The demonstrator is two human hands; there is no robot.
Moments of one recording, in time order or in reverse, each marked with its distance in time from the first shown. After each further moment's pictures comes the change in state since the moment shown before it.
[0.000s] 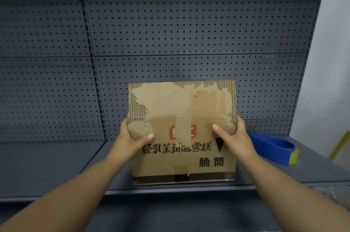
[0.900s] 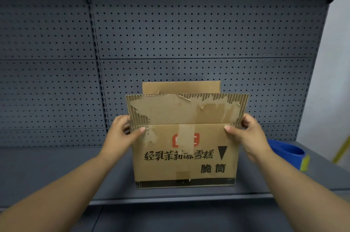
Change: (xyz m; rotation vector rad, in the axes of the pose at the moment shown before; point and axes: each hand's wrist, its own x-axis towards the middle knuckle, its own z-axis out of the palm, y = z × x) left_hand 0.028 -0.004 -0.039 0.008 0.063 0.232; right_hand 0.024 -0.015 0.008 0.199 0.007 -0.110
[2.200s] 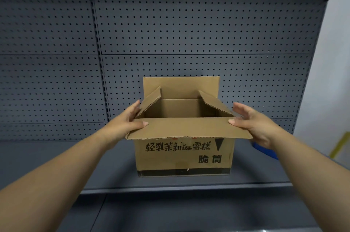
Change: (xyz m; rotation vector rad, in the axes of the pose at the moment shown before) left_hand 0.005 0.025 -0.018 -0.125 -0.412 -0.190; right_hand -0.008 -0.038 -0.026 -0.002 -0.317 0.212
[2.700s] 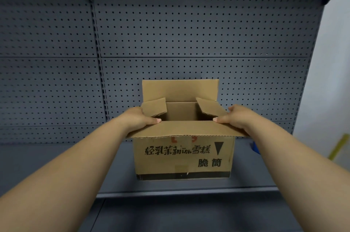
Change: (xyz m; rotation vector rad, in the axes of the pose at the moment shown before) left_hand 0.028 0.037 0.013 0.417 0.087 -0.248; right_hand 0.023 -0.036 0.029 -0.633 0.165 0.238
